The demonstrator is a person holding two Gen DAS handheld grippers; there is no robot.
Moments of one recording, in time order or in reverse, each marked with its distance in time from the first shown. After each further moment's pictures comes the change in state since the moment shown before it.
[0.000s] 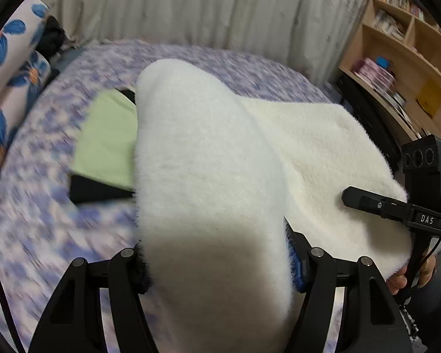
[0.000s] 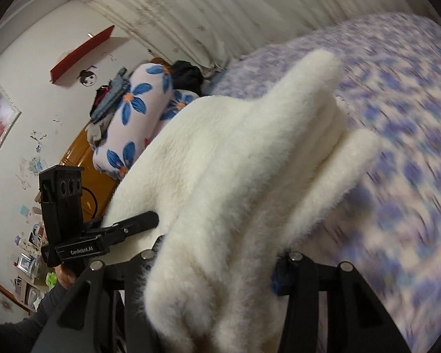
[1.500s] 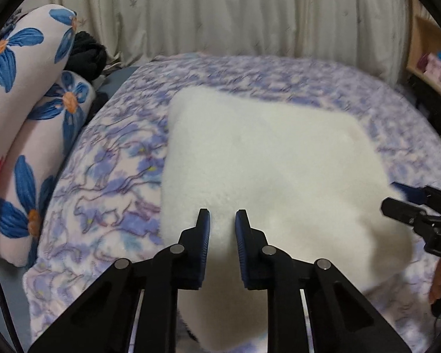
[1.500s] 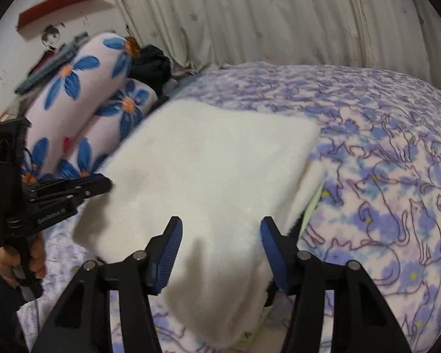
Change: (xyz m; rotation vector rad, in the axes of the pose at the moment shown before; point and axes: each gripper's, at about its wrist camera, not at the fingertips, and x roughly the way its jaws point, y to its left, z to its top) left arm 0.149 0.195 0.102 0.069 -0.047 0.338; right arm 0.237 -0.021 0.089 -0.223 -0.013 -0.402
